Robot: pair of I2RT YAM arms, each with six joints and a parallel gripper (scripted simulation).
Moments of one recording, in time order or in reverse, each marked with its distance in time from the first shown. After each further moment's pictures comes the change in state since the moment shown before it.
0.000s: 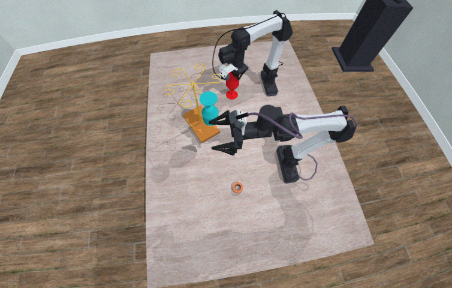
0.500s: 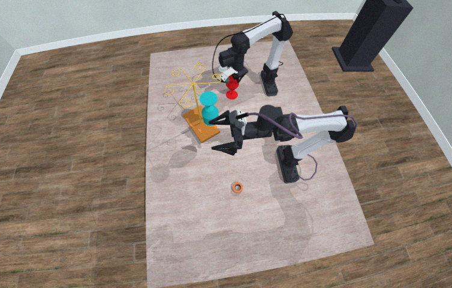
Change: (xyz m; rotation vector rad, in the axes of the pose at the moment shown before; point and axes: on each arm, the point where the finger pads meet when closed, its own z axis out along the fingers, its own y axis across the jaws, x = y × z) left arm 0.000 0.000 0.000 0.000 0.000 0.000; right arm 0.001 0.000 0.022 -0.002 0.004 -0.001
